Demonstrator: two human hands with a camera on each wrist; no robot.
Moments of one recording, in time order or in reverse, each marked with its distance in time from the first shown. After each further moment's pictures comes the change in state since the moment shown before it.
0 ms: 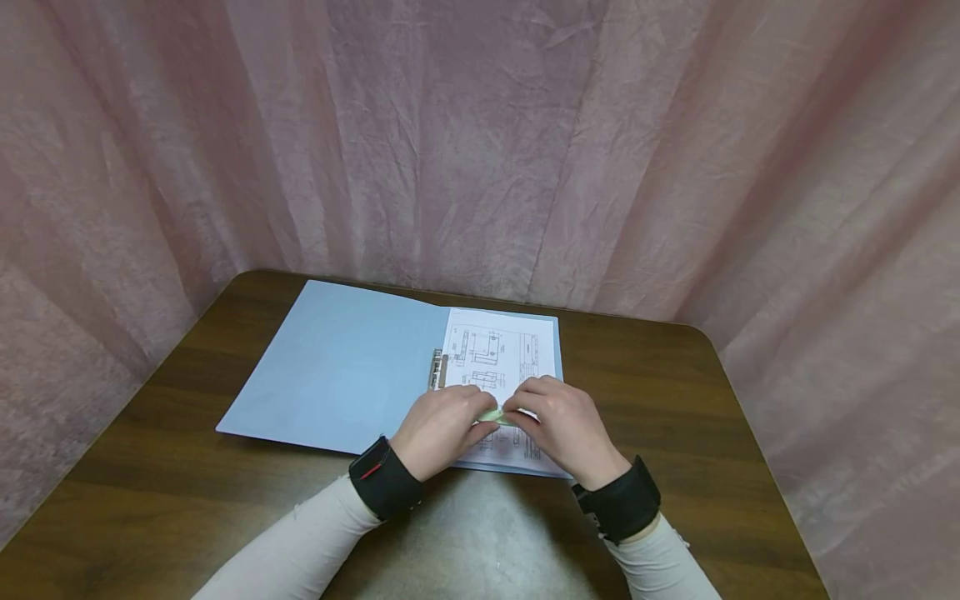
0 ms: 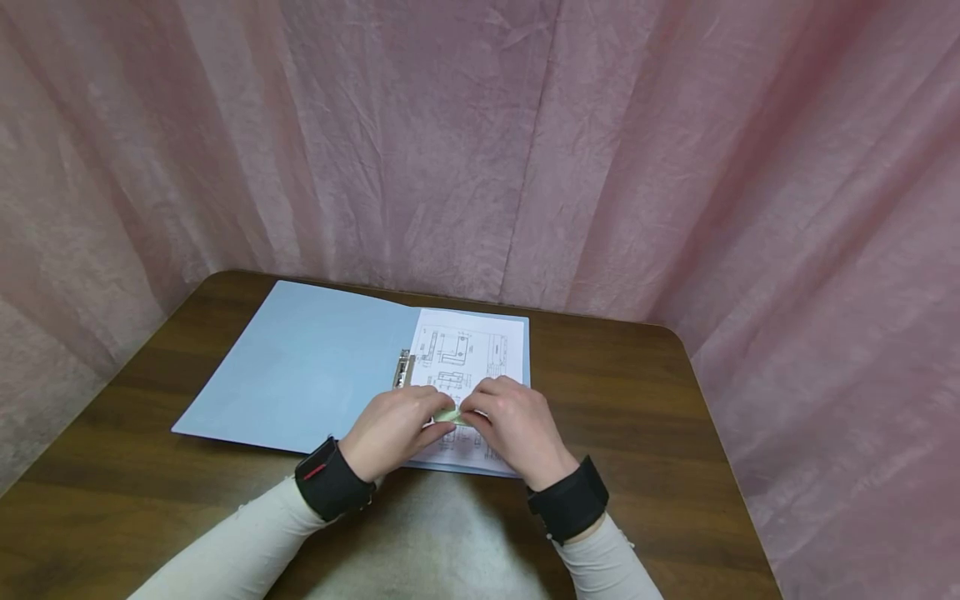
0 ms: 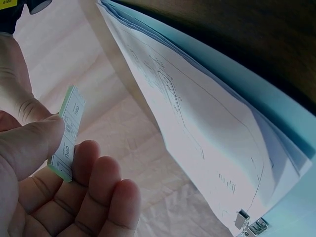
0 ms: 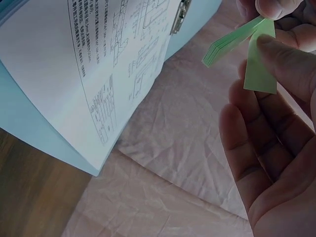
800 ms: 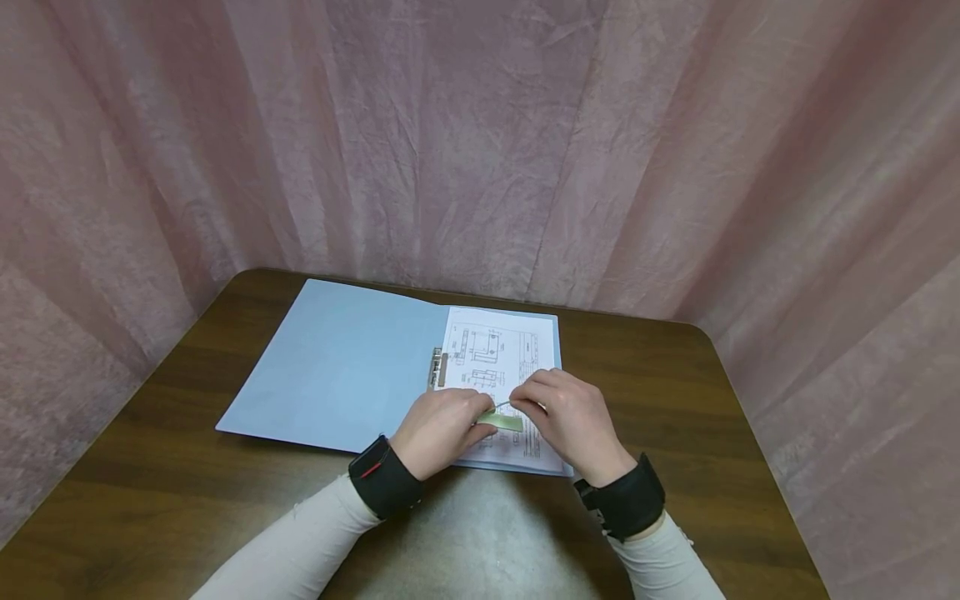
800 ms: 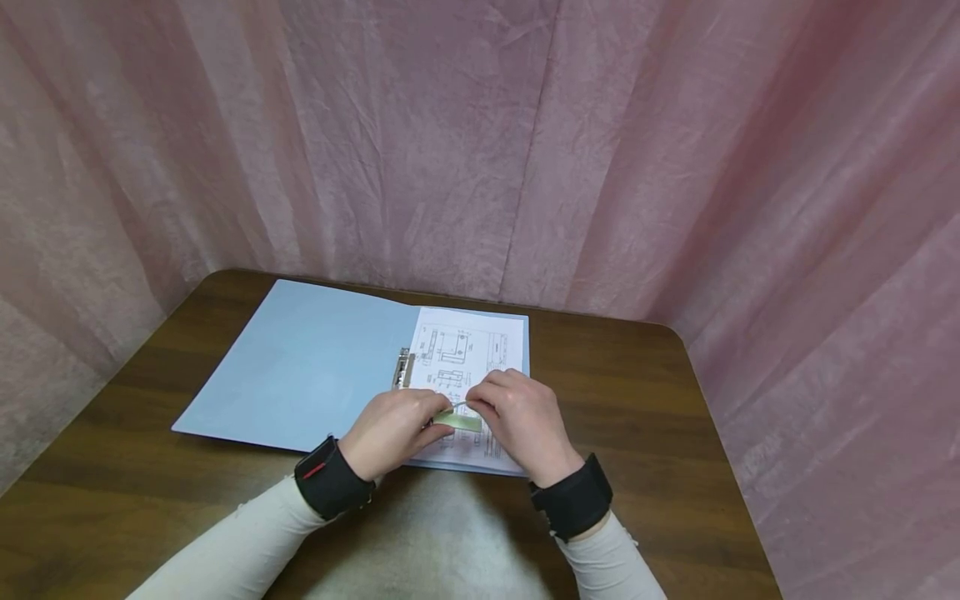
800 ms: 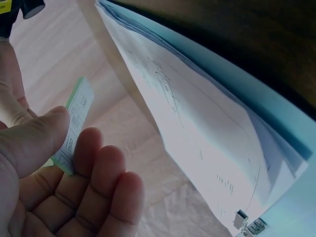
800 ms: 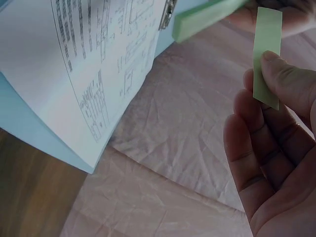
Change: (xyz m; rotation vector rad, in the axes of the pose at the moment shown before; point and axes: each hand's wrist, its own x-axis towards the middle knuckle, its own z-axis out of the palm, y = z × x) left_hand 0.001 0.001 -0.001 -0.018 -0.053 -0.024; right_hand 0.001 0.002 -0.009 -0.009 0.056 0.068
